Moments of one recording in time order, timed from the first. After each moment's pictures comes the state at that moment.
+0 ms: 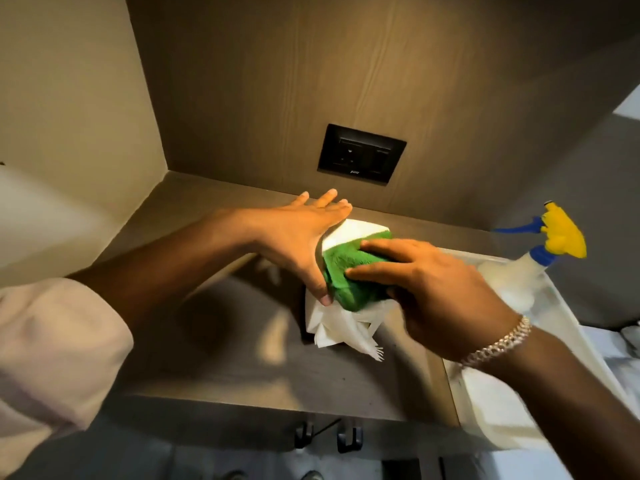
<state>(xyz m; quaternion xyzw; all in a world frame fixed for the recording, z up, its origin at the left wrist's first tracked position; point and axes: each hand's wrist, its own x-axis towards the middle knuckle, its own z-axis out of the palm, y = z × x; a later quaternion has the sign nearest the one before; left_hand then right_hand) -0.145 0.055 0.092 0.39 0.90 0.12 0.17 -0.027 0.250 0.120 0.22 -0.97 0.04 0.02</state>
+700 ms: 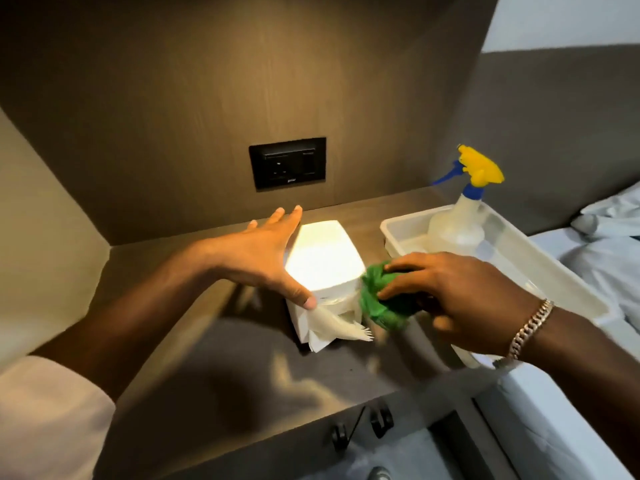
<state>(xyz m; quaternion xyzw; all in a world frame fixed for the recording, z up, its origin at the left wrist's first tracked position) -0.152 0.065 0.100 0.40 0.88 0.10 0.22 0.033 0.282 0.112 0.08 -0.99 0.10 -0.01</state>
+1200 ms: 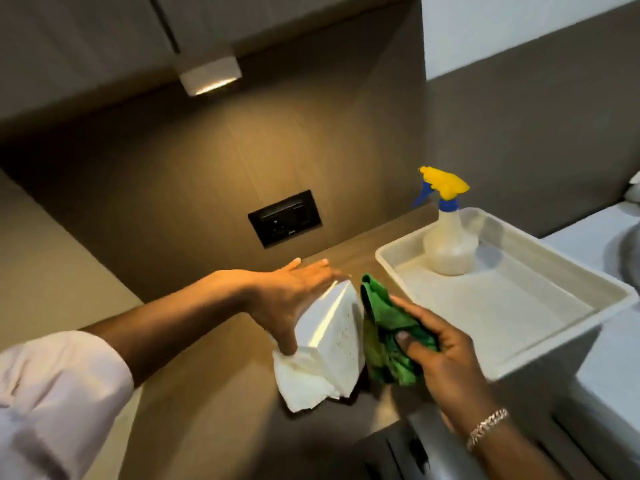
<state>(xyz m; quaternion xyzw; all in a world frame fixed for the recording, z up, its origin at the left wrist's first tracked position) -0.122 0.123 0.140 0.51 0.81 -0.12 0.26 0.058 0.264 0.016 -0.12 -0.59 0.76 0.25</state>
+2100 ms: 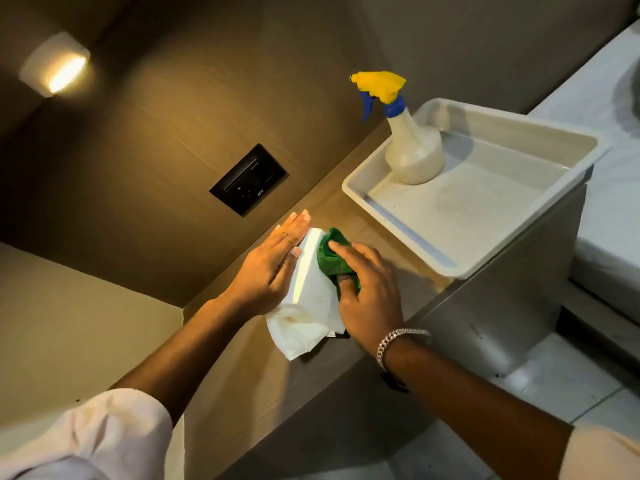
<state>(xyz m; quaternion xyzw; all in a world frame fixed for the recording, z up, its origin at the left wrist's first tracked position) -0.098 0.115 0.081 0.52 0.85 0.10 0.05 0.032 0.212 -0.013 -0.24 -0.71 0.59 0.30</state>
